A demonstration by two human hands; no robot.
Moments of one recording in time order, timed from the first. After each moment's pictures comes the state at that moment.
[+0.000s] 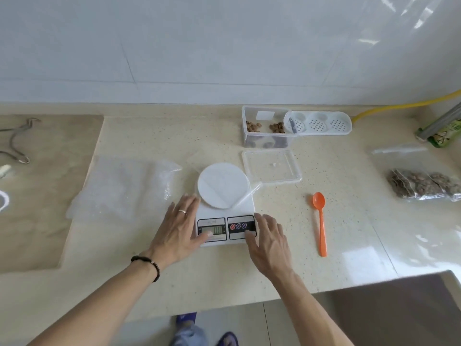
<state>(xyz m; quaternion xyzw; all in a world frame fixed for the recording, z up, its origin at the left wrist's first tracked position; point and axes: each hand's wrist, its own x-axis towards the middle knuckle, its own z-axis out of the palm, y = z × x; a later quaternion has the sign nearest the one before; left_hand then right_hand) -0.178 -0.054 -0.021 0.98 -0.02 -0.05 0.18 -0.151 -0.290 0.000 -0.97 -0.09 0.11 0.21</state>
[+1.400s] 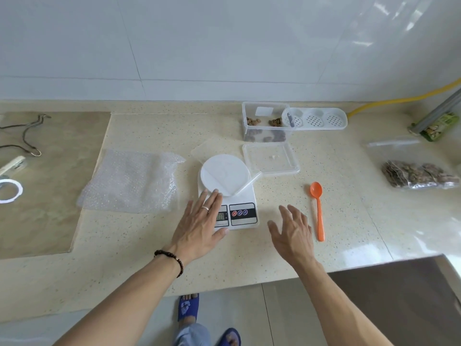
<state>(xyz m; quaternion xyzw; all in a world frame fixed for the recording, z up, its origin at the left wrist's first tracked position) -0.197 -0.097 -0.006 0.99 -0.07 -0.04 0.15 -0.157 -0.333 0.008 -0.98 -0.03 0.10 0.16</state>
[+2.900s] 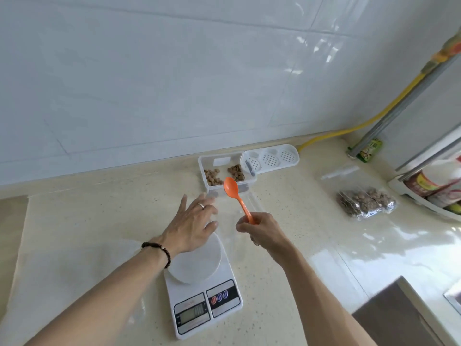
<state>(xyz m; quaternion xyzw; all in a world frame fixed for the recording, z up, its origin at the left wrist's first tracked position) 0.012 -0.080 0.060 0.94 -0.20 -0.12 0.23 -0.007 -0.288 0.096 -0.82 0.10 0.20 0.53</state>
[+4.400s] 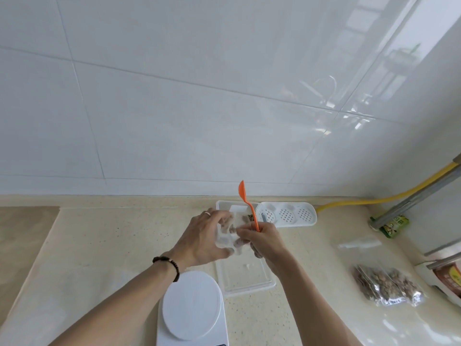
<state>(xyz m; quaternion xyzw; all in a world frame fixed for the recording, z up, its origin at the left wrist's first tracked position) 0.060 -0.076 0.102 0.91 -0.12 0.07 0.38 0.082 -0.256 0.152 -0.81 0.04 0.20 0.55</state>
